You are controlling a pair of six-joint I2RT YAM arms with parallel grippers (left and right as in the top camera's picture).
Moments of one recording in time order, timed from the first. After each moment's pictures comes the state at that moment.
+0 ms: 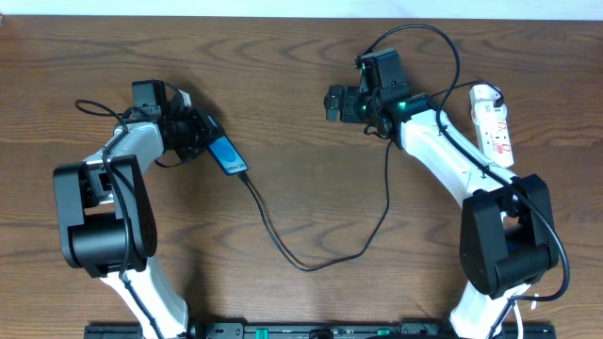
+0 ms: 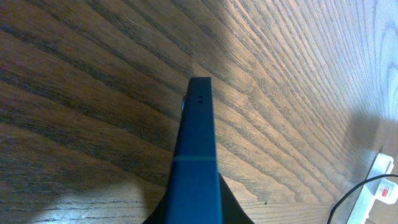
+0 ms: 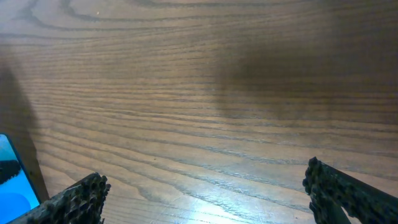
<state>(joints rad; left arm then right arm) 0.14 2.00 1.17 -0.33 0.57 -0.53 0.37 1.92 1.39 -0.36 -0.11 0.42</state>
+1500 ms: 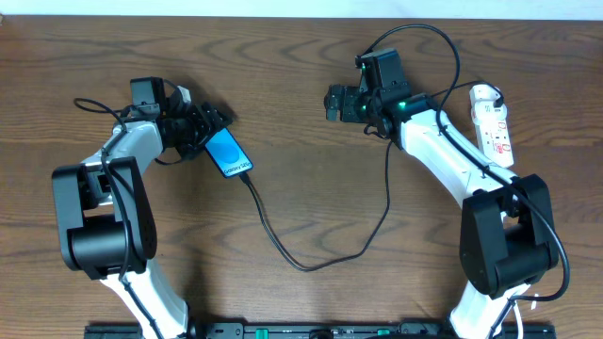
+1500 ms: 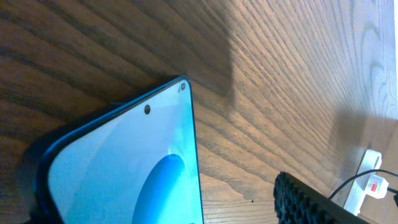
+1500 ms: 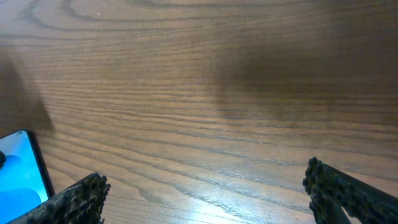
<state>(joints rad) 0.14 1.99 1.18 -0.32 0.59 -0.53 0.37 1.92 1.39 -0.35 -0.11 0.42</state>
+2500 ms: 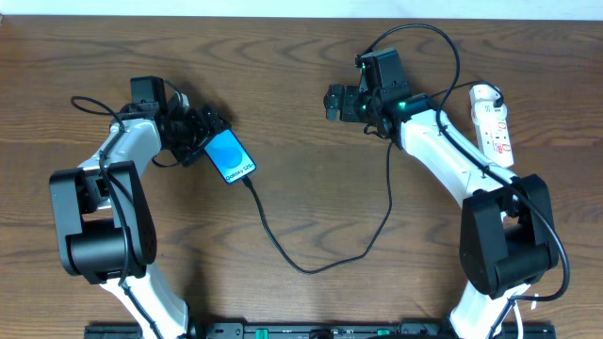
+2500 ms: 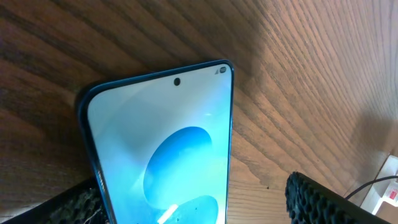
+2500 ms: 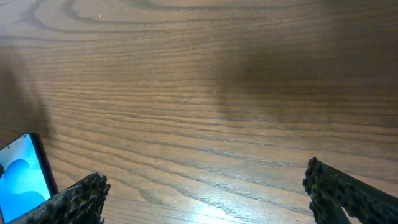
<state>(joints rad) 0.14 1.96 1.20 -0.46 0.52 -0.53 0.37 1.92 1.39 -0.35 -0.11 0.42</state>
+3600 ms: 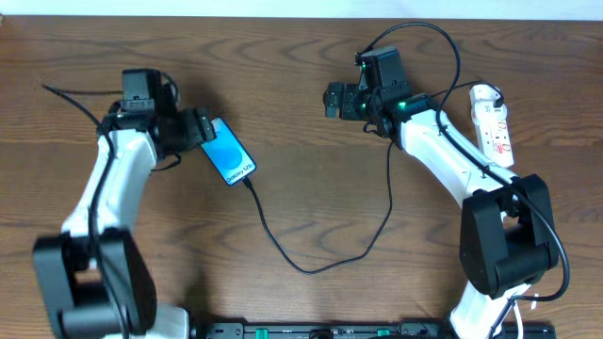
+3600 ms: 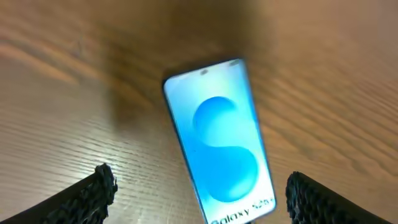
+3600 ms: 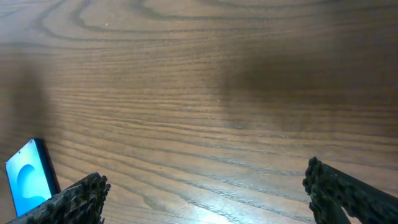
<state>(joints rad) 0.08 1.66 1.18 -0.64 0.17 -0.27 0.37 1.92 1.39 -0.32 -0.11 0.42</state>
